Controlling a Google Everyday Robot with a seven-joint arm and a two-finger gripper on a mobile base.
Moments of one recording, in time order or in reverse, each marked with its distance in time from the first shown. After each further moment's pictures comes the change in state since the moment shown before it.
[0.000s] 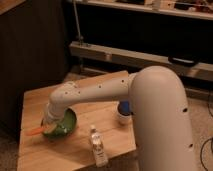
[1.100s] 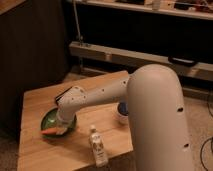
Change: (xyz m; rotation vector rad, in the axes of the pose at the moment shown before) arm 0.051 0.012 0.017 0.001 0.134 0.158
